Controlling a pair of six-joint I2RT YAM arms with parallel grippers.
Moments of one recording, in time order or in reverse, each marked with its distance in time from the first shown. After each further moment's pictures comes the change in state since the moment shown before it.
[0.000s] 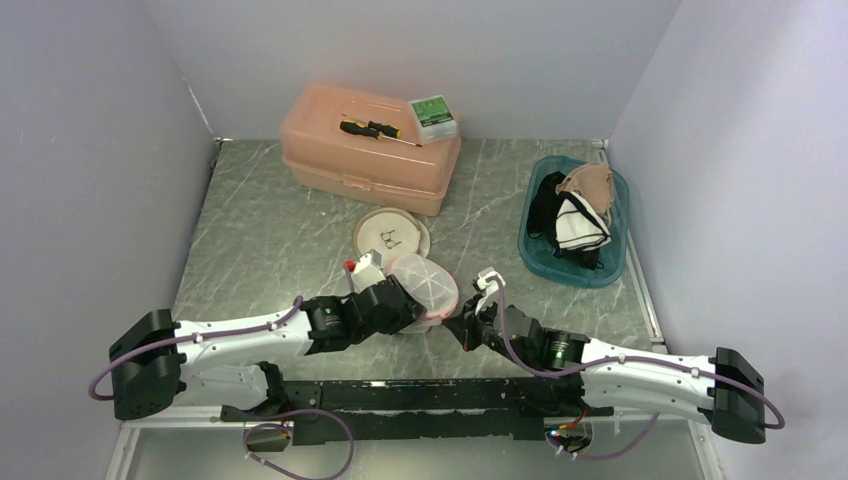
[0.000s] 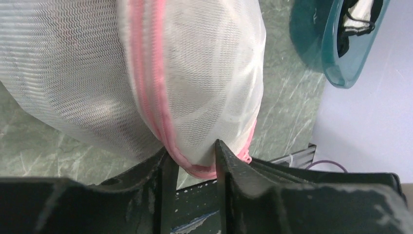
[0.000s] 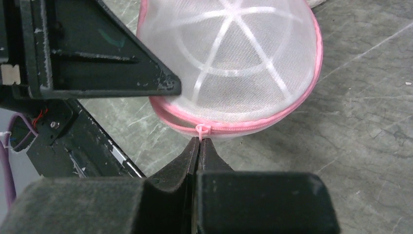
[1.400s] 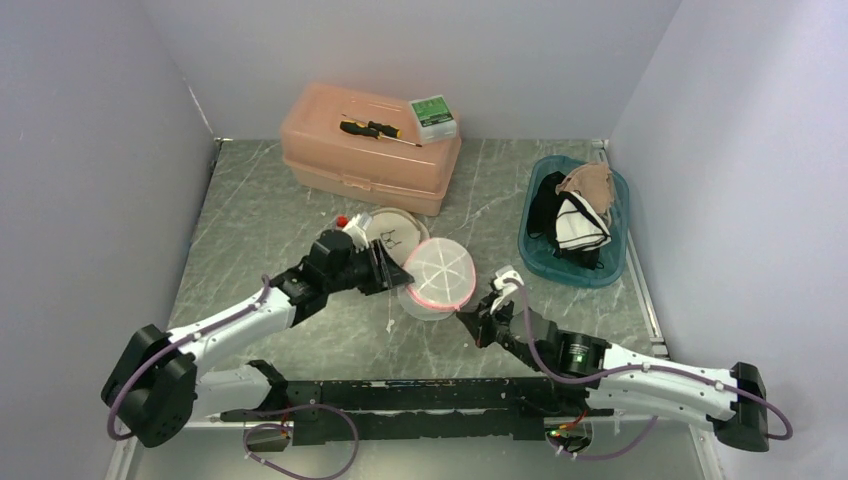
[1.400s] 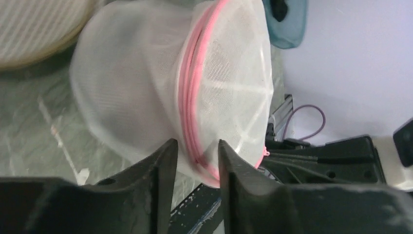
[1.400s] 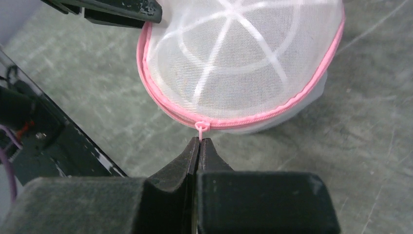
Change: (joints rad) left arm 0.483 -0.037 -0.005 0.254 0.687 0.545; right arm 0.016 -0.200 0.052 -0.187 0.116 -0.070
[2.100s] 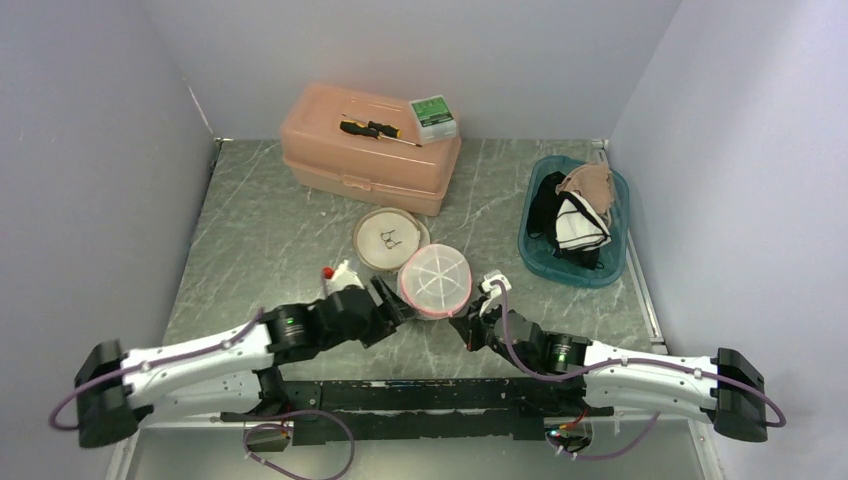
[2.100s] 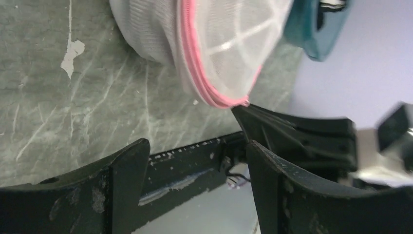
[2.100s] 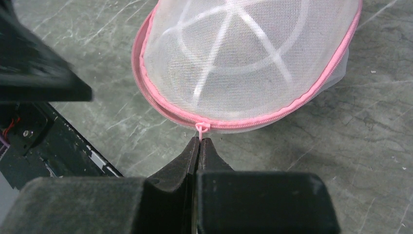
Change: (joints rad) left arm -0.410 -0.314 -0.105 -0.366 -0.536 -0.566; right arm 0.018 0.167 -0.074 0.148 -0.007 0.077
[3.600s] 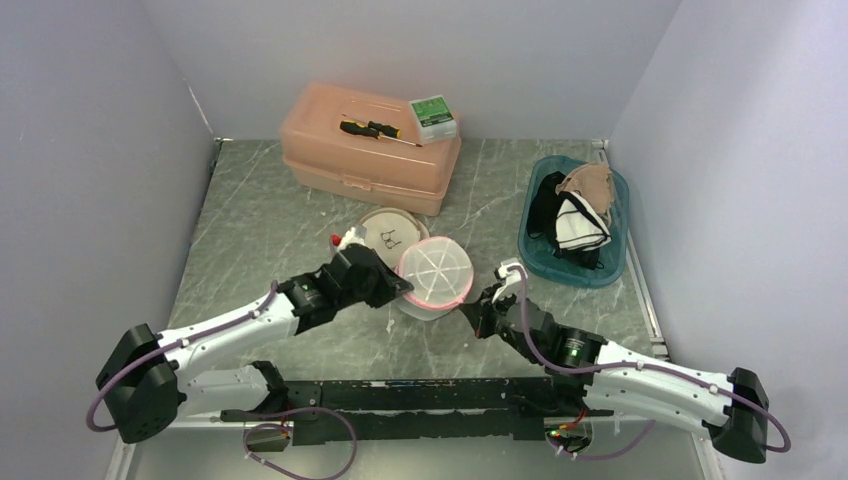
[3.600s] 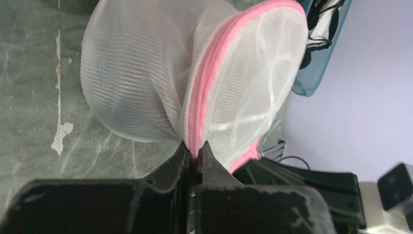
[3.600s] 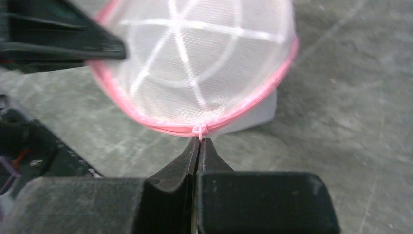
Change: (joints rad) left arm 0.179 0.298 0.127 0.148 0.088 0.137; right arm -0.115 -0.077 0.046 -0.127 0.002 0.037
